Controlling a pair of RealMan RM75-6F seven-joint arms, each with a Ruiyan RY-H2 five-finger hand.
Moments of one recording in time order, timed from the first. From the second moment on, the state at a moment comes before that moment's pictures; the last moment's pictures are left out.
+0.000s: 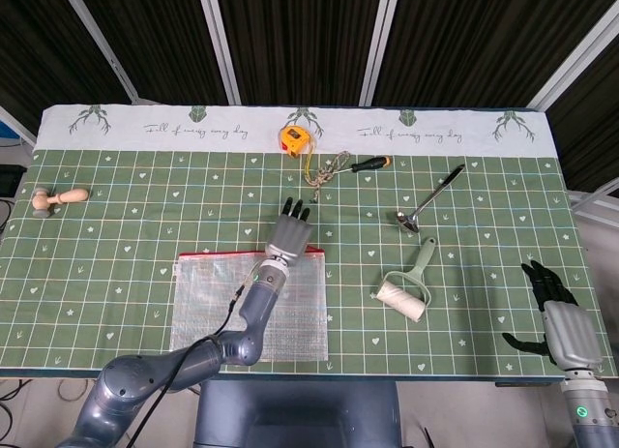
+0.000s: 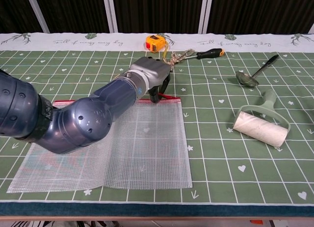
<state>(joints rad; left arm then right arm) -1.20 -2.16 -0.38 -0.75 0.73 0.81 0.83 0.10 -1.12 0.07 -1.68 -1.38 1.36 0.05</state>
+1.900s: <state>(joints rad) -1.38 -1.76 -0.51 -1.39 0.60 1.01 0.88 0.80 -1.22 0.48 -2.06 -0.10 1.08 -0.04</state>
